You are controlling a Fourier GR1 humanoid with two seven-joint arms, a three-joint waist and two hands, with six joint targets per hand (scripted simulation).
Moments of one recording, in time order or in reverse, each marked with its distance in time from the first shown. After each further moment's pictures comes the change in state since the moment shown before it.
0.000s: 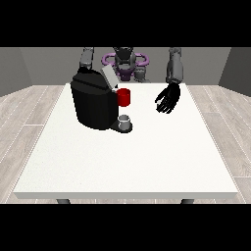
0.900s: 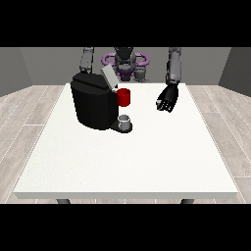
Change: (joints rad) left arm -0.092 -0.017 -0.091 0.178 -0.240 -0.038 -0.003; right arm -0.027 0.001 -0.040 0.178 -0.033 0.018 -0.075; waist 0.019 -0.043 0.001
